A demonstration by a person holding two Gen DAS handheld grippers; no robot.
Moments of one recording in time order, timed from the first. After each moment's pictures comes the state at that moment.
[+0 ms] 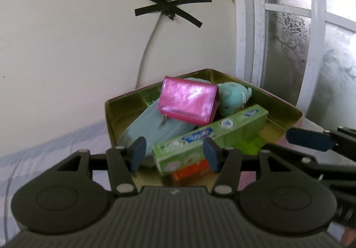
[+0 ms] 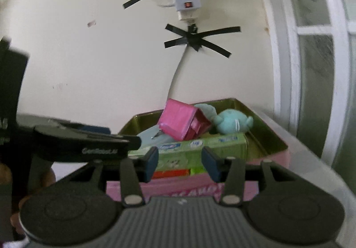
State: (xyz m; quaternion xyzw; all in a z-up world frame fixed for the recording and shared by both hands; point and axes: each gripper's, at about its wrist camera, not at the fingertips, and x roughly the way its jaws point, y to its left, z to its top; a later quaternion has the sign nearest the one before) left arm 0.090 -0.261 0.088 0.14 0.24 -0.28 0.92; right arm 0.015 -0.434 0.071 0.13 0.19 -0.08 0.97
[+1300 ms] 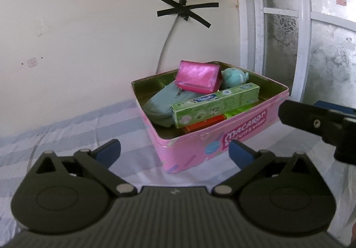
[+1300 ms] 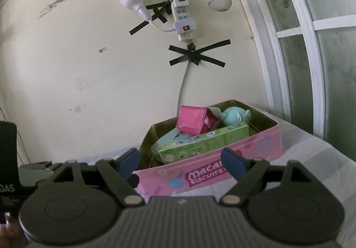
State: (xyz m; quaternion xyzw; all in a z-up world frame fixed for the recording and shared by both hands) left arm 0.013 -0.203 0.080 0.13 0.22 -0.25 0.94; right arm -0.066 -0.384 0.087 0.17 0.14 -0.10 0.97
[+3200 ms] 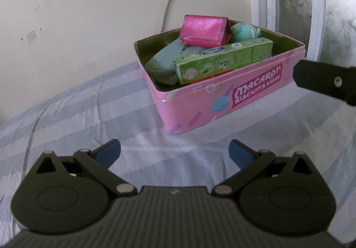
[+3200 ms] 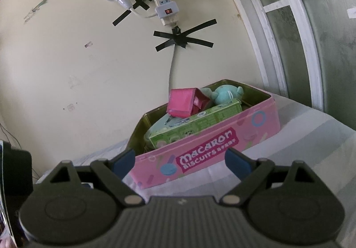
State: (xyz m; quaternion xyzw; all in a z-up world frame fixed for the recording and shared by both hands) left arm 0.018 -0.223 0.044 0.17 0.30 -0.19 0.92; right arm -0.059 -0.400 0.059 0.23 0.16 -0.10 0.95
